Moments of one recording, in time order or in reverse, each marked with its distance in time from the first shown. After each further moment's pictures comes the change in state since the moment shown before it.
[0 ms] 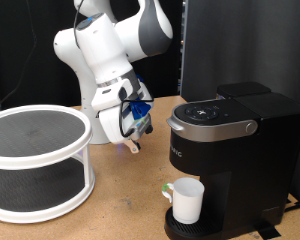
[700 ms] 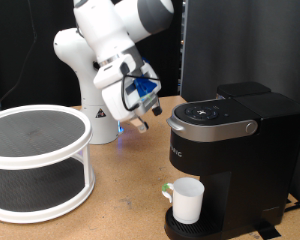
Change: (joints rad) arm 0.003 -0.103 0.001 0.036 0.034 -0.061 0.048
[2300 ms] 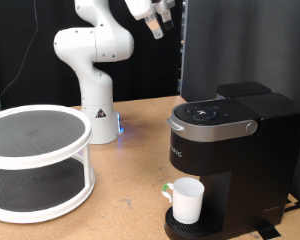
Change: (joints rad) arm -0.058 -0.241 0.021 0.322 -0.380 -0.565 0.395
